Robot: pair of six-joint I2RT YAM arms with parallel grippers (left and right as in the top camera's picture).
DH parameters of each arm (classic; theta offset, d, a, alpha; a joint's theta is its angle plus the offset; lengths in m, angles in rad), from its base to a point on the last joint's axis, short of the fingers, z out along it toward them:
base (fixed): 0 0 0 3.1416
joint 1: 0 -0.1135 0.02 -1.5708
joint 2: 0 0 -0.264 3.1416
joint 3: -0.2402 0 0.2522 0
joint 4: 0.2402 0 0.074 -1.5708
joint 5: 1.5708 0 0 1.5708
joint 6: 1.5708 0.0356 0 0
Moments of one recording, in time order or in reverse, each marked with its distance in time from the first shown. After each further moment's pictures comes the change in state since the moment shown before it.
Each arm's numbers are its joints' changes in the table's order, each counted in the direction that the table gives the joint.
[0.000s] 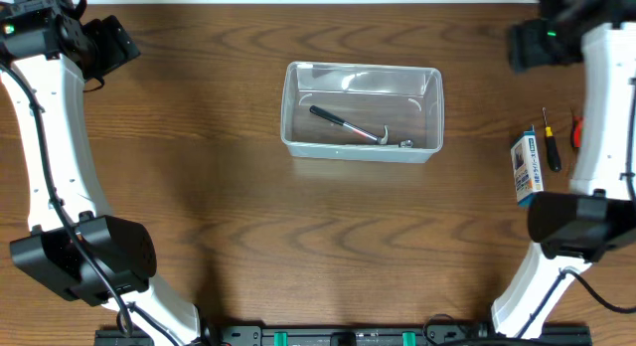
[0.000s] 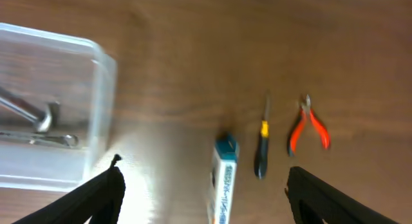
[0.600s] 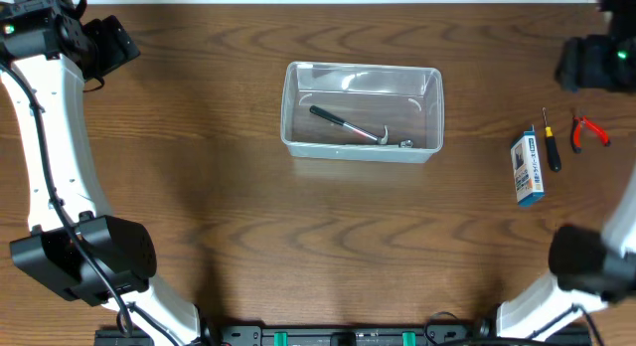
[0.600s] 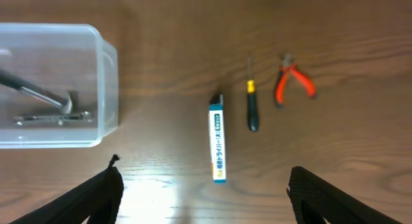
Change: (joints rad) left arm 0.000 0.000 0.000 0.000 0.000 0.000; right arm 0.136 0.222 0.002 0.131 -0.077 0.038
